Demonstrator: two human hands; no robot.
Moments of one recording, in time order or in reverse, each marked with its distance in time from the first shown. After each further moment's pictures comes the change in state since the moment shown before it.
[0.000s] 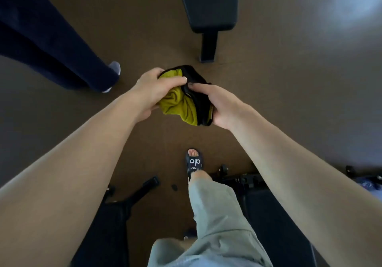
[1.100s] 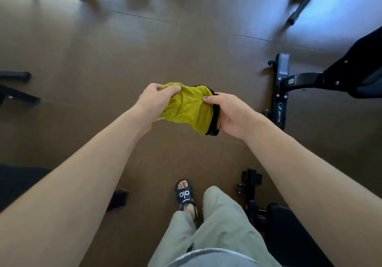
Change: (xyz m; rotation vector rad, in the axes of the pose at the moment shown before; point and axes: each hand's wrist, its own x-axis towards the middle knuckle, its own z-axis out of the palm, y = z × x) left_hand 0.125 0.432 0.604 0.820 -0.768 0.340; right_hand -0.193 -0.277 -0.480 0.837 0.695 -0.607
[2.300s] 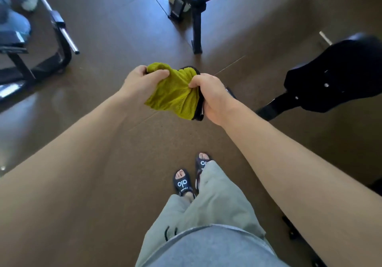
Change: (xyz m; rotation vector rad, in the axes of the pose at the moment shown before) left_hand 0.549 0.660 0.324 0.572 -0.488 0.362; right_hand 0.379 -0.601 -0.310 0.539 0.703 -0.314
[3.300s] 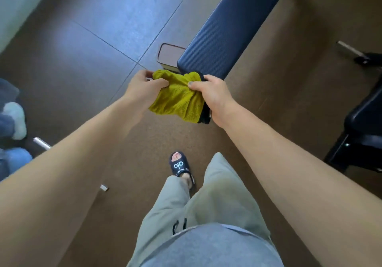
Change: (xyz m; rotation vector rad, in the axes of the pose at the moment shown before) left_hand 0.628 0.341 -0.118 0.209 -0.197 0.020; right_hand 0.511 -0.391 0.159 0.096 0.347 -0.077
